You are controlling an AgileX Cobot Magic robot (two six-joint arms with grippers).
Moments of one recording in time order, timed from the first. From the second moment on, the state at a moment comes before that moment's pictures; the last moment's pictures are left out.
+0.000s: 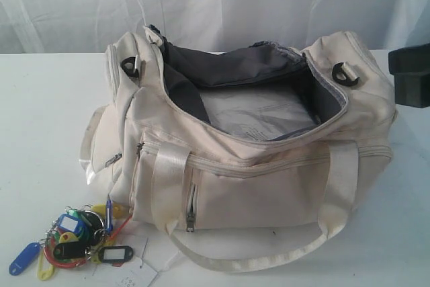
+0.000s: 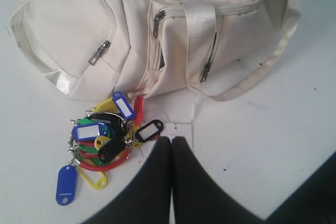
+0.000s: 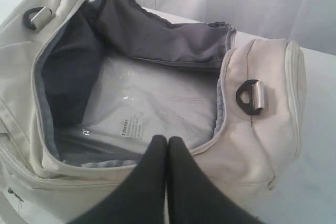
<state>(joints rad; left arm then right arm) -0.60 0.24 -0.56 -0.16 0.93 0.02 0.39 0.80 -0.80 0.31 0.59 -0.29</state>
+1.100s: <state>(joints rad) -0.04 0.05 -0.41 -0.16 0.88 0.02 0.39 0.79 -0.80 0.31 0.60 -0.27</state>
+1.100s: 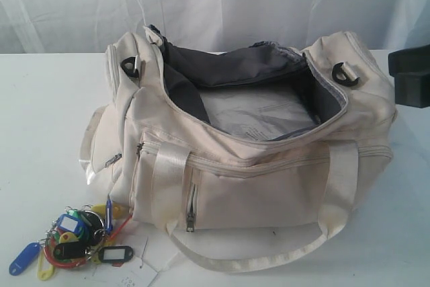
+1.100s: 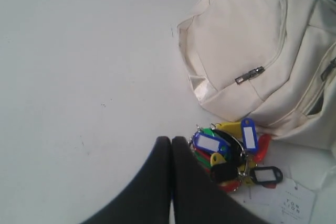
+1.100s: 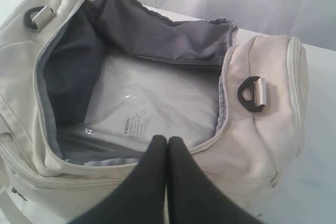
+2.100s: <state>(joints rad) -0.09 0.00 0.01 -0.17 0.58 0.02 0.39 0.79 -0.80 0.31 0.60 -0.27</state>
